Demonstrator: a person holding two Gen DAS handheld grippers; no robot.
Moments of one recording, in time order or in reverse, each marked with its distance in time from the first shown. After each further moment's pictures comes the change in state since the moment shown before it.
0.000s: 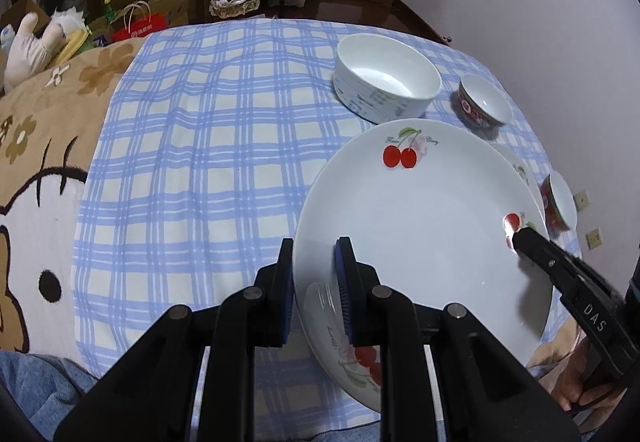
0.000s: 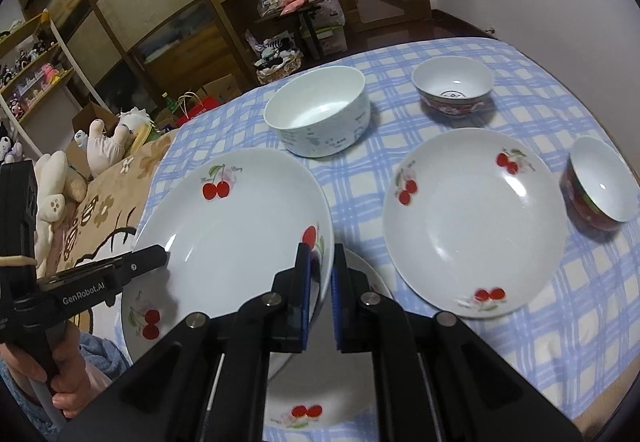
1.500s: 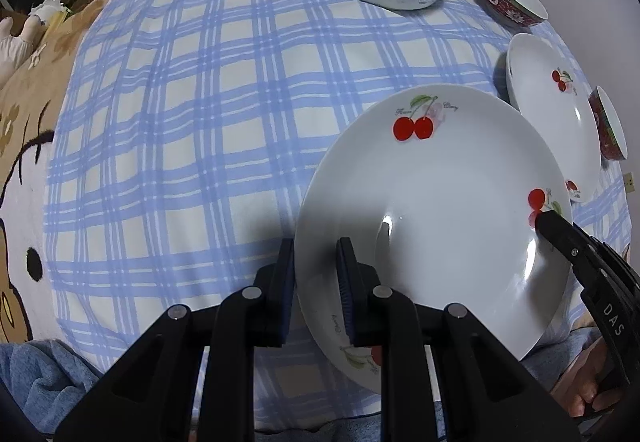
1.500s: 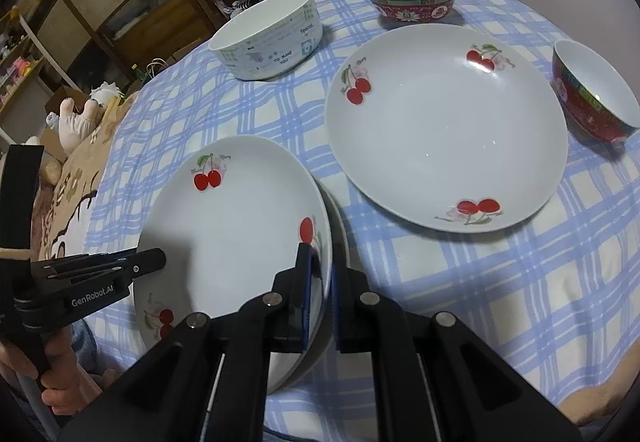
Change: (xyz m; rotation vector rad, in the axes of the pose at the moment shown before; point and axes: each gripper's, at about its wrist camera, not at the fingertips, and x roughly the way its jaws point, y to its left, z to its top) left arm 0.075 -0.022 -0.033 0.080 0.254 0.095; right arm 0.044 -0.042 -0.054 0.071 0.144 -0.051
